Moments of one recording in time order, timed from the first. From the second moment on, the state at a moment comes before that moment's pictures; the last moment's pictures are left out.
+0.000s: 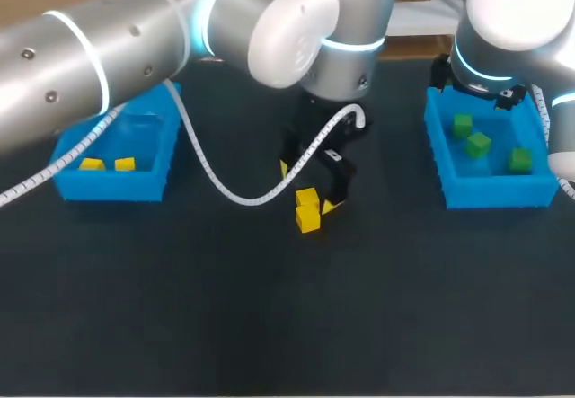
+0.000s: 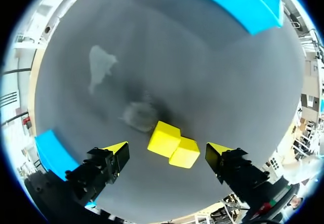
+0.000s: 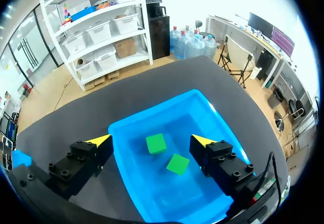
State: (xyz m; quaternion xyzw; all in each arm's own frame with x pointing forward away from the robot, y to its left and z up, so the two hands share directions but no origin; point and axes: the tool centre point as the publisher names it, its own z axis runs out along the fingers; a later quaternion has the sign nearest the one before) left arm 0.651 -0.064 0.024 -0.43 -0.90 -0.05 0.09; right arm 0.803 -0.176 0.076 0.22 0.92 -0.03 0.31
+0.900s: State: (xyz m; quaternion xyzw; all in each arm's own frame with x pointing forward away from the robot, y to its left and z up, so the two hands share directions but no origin) left arm 0.660 -0.062 0.012 -0.40 -0.91 -0.08 0.09; right arm 0.803 -0.176 0.076 0.22 0.92 -0.03 0.31
